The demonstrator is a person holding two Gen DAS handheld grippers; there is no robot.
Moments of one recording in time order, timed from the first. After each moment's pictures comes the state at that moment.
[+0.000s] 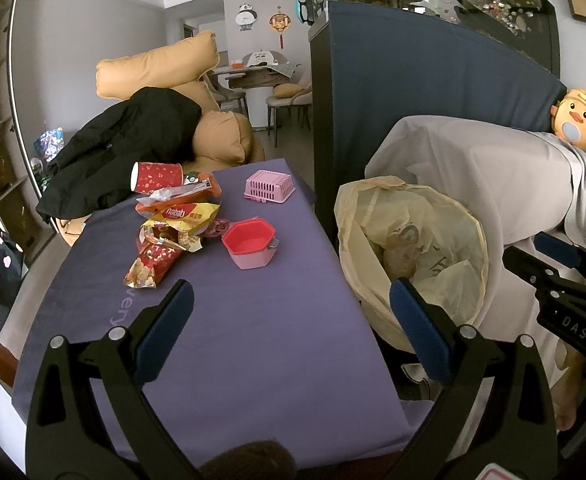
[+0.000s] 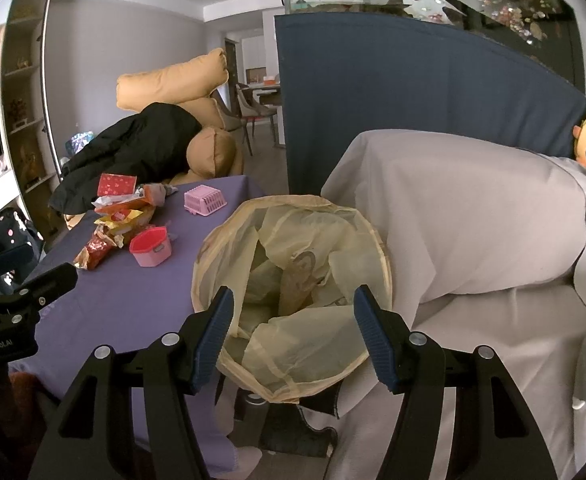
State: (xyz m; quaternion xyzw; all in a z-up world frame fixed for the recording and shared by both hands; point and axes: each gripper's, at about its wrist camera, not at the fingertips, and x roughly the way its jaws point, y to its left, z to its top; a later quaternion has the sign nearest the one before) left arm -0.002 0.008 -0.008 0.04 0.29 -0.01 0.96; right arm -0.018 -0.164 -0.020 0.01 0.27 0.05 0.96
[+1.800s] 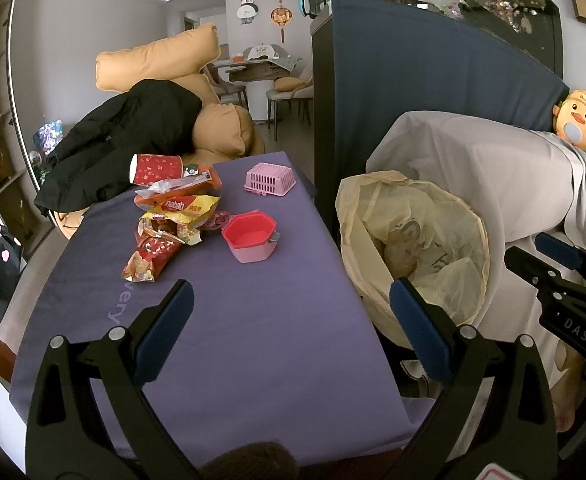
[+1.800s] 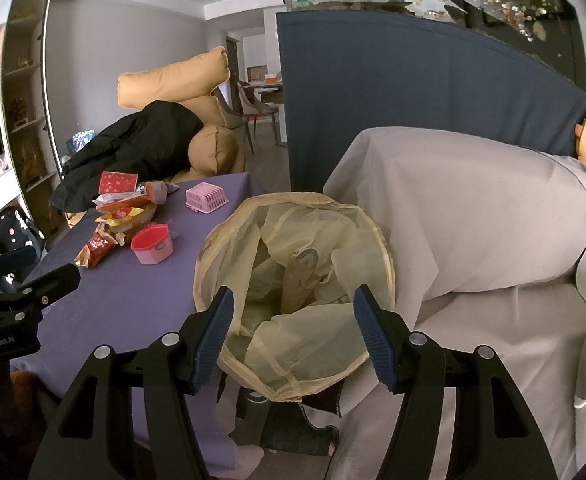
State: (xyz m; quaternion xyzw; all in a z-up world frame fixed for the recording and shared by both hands) left arm -0.003 0.011 -0.012 0.03 0.30 -0.01 0.95; right arm -0.017 -0.163 -0.022 0.01 0.27 0.05 0.96
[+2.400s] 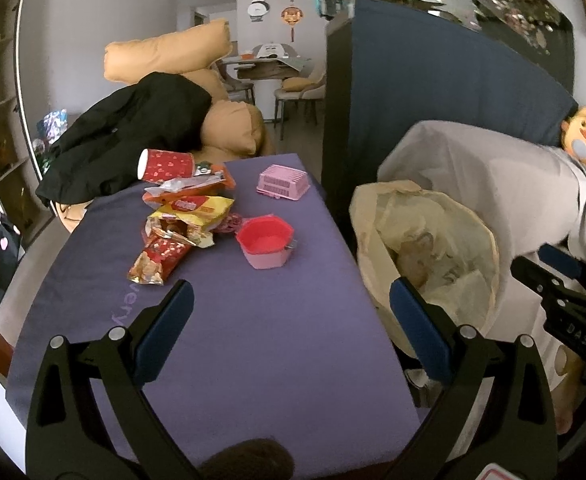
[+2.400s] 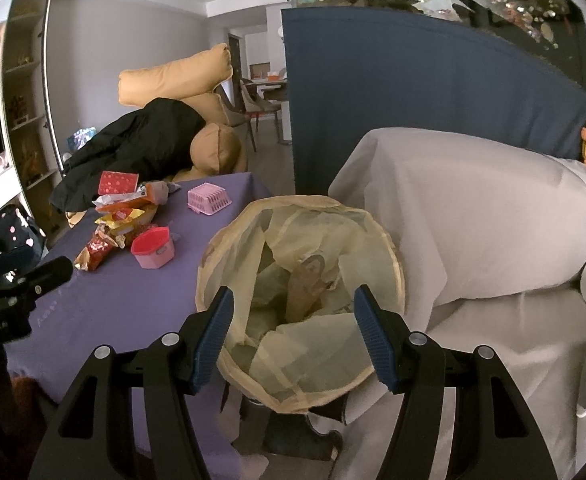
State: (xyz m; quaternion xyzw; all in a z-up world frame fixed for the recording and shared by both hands) left arm 0.013 0.033 -0.006 0.00 0.30 0.00 0.95; right arm -0.005 -0.156 -0.021 0.01 0.28 0.06 0.96
